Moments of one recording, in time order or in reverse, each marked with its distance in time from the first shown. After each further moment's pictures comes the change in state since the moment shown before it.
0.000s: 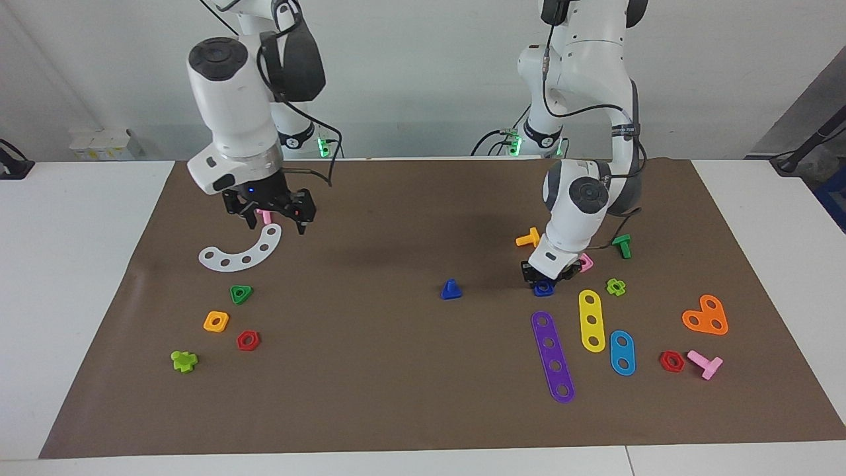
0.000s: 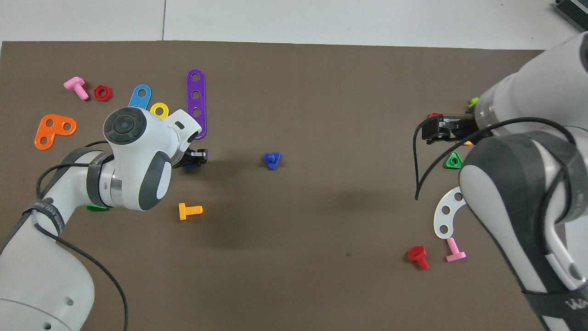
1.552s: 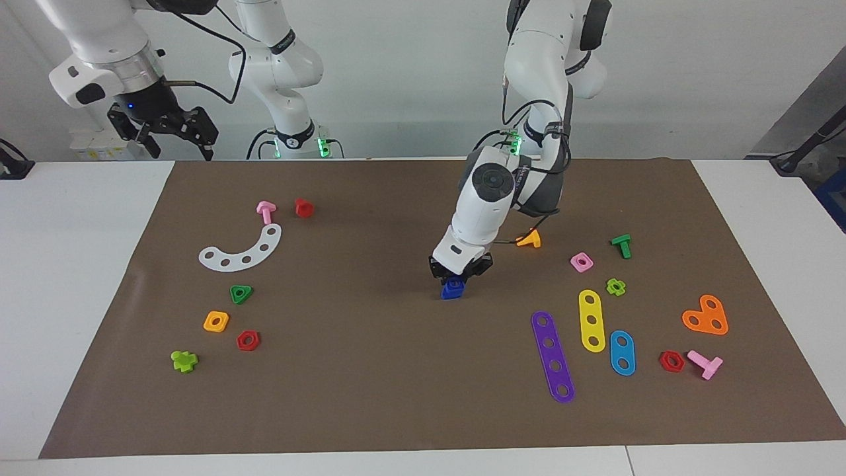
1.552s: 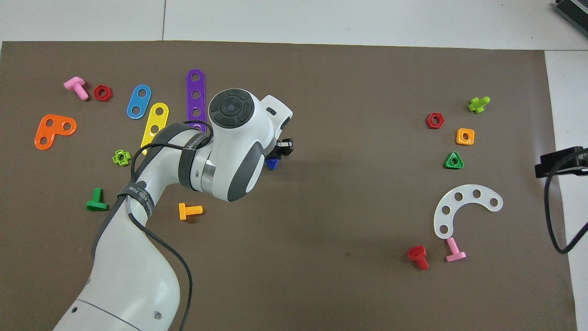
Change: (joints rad) left arm -0.258 0.165 0.002 0.374 -0.117 -0.195 -0.272; right arm -0.202 -0.149 0.024 0.087 0.000 -0.285 -0.240
